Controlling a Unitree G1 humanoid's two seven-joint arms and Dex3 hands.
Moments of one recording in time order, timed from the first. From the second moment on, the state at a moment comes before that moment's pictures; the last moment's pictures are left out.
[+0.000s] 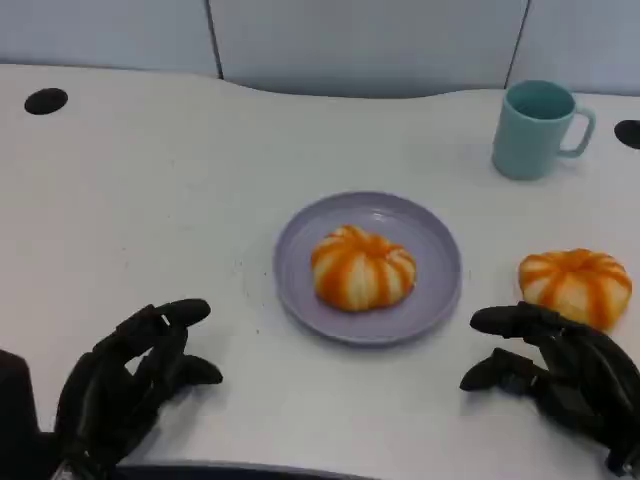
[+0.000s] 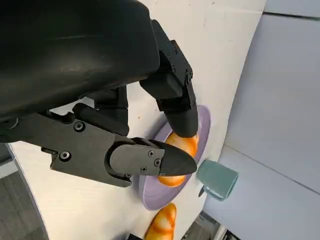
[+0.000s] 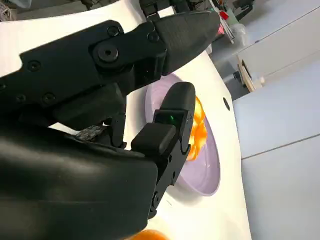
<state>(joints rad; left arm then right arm) -0.16 0.03 0.26 0.56 -0.39 -0.05 -0.54 -0.29 -0.09 -0.20 0.81 0.36 -0.13 0.81</state>
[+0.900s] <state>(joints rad) -0.19 0.01 0.23 0.63 -0.35 -0.15 -0.50 -0.38 -0.14 -0.25 1.02 0.36 -0.23 0.88</state>
